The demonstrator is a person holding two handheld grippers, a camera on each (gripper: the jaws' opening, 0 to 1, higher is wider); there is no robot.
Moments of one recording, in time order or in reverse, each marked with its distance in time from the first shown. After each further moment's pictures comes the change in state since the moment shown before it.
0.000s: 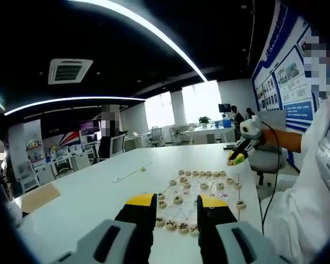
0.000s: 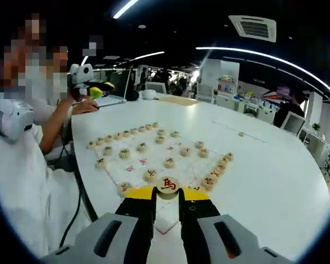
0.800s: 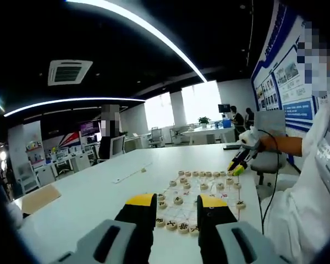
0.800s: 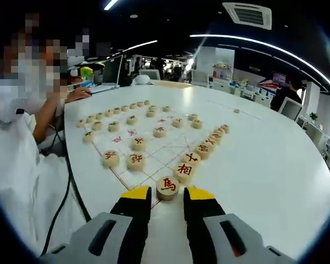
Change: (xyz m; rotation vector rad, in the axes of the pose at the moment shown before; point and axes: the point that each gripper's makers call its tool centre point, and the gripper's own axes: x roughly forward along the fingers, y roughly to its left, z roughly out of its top) left arm -0.003 -0.002 -0.003 0.005 -0.002 0.002; right arm 0.011 -0.014 -0.038 0.013 0.042 -0.019
